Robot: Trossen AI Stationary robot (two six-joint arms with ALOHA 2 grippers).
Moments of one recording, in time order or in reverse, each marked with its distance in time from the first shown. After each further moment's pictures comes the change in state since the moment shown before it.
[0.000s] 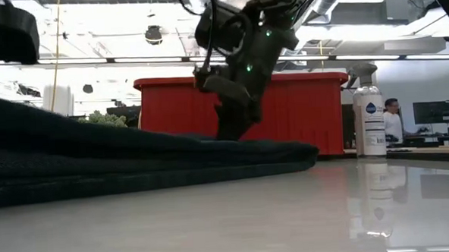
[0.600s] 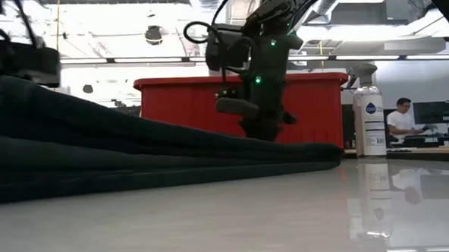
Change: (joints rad) left arm 0.142 0.002 0.002 -0.352 -0.016 0.129; right arm -0.055 0.029 0.005 -0.289 0.082 0.333
